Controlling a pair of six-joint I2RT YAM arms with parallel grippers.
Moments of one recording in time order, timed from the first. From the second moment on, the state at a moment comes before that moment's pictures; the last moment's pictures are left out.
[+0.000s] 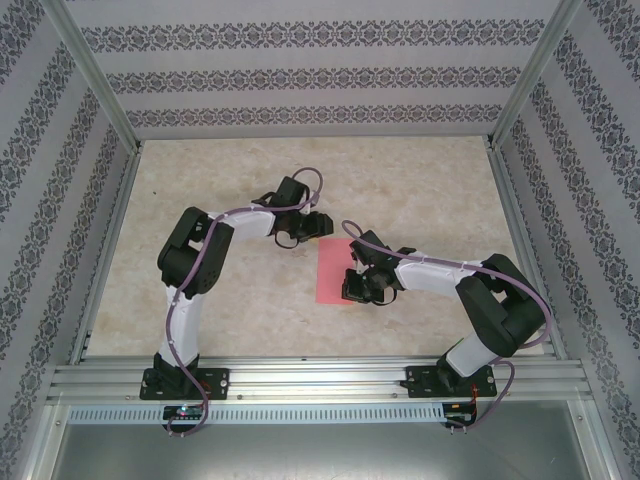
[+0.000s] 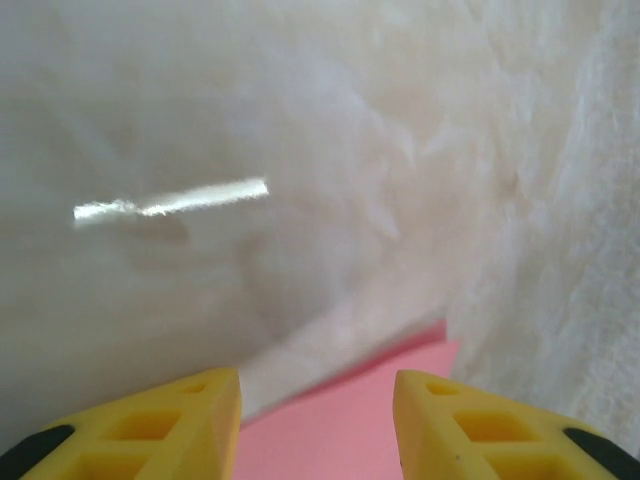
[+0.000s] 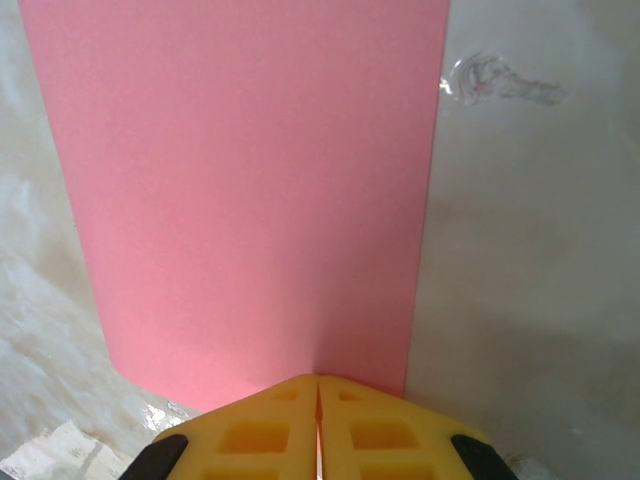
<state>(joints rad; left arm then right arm) -0.50 2.13 1.39 -0.20 0.48 -0.66 0.65 1.58 0.73 -0.38 -0.31 0.73</state>
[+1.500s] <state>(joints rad) -0.70 1.82 0.96 -0.11 0.40 -0.72 0.44 1.32 0.61 -0.33 -0.37 0.66</state>
